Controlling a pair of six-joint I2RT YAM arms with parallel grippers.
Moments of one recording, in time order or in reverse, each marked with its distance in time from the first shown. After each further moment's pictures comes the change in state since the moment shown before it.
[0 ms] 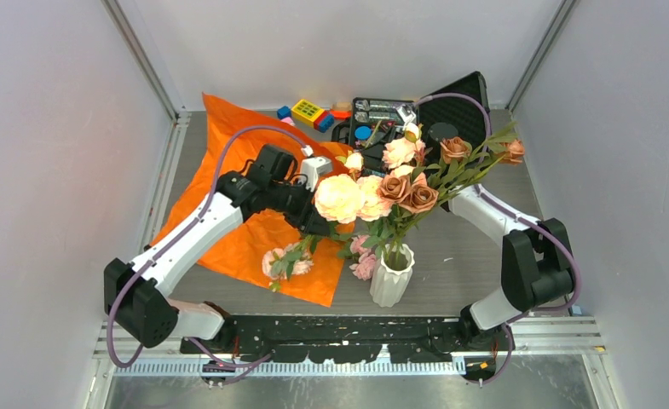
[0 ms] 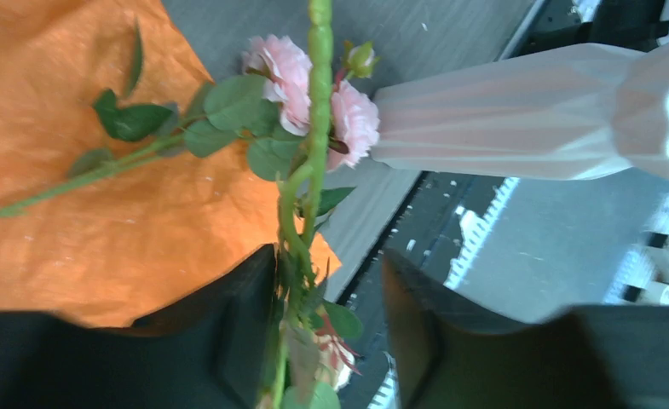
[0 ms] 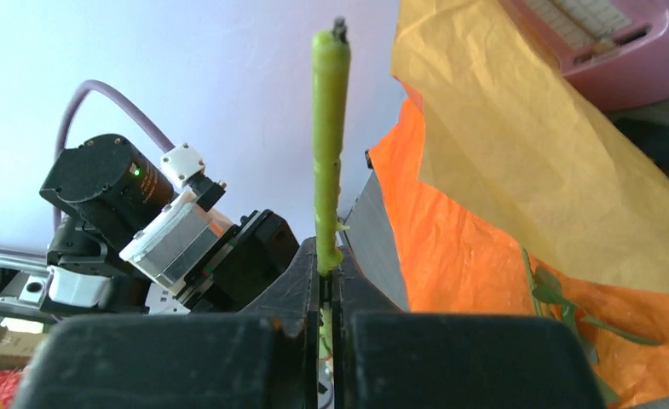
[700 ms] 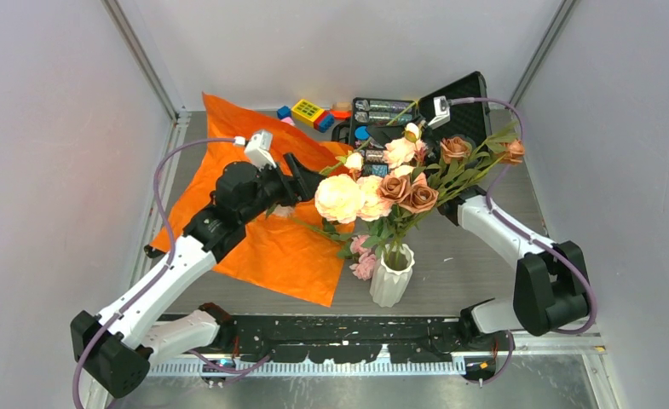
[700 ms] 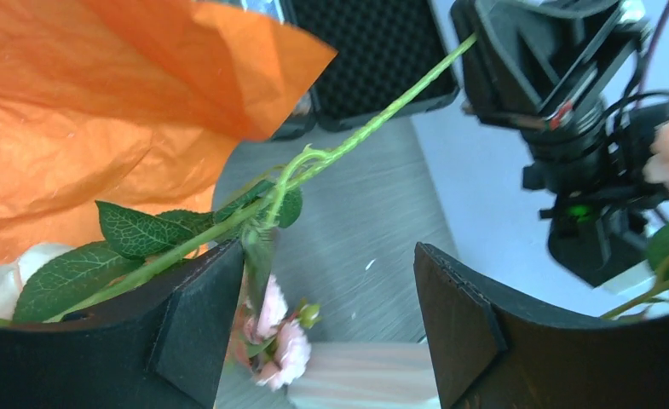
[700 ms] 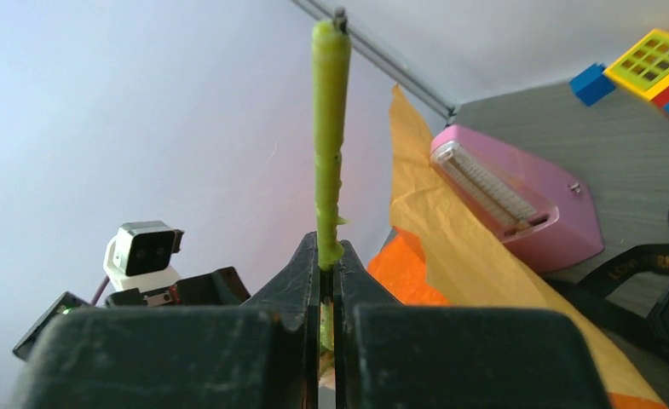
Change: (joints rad) left arm 0.000 -0.328 -0.301 0.646 -0.474 -0.685; right arm 0.001 -0.133 -0.112 0.246 0.413 0.031
